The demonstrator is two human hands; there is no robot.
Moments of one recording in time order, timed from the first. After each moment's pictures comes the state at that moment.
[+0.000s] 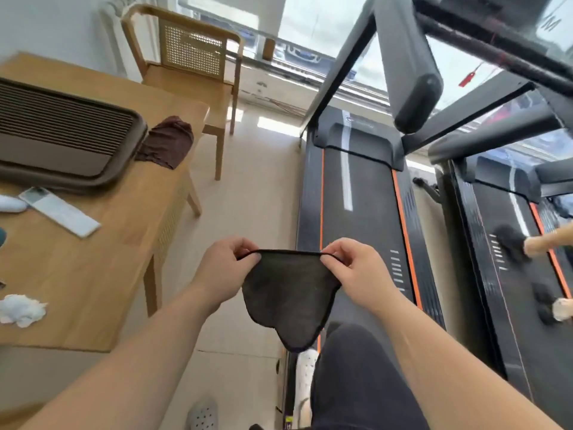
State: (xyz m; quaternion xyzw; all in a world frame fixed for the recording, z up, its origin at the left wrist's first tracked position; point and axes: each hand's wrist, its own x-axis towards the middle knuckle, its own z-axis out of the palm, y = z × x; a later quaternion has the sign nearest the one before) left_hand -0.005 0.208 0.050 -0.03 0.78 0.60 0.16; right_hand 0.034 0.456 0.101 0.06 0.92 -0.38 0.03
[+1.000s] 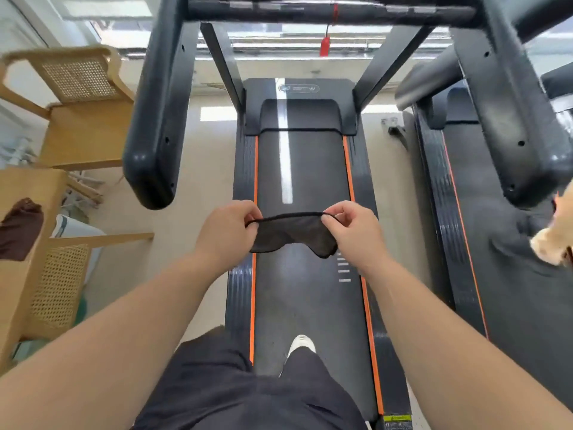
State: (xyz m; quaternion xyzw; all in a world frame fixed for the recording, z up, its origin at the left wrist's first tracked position) left_hand -0.175 0.754 0.246 0.13 0.94 0.30 0.12; right_hand -0.112 0.989 0.229 0.21 0.84 -0.51 0.02
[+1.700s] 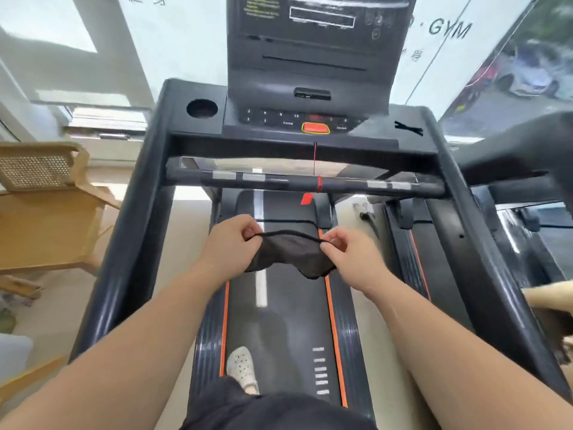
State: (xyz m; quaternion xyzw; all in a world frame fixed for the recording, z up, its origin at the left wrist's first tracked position) left_hand -0.520 0.860 0.322 0.10 0.89 0.43 0.11; right_hand -0.440 1.093 0.330 0.18 0.90 -0.40 0.02
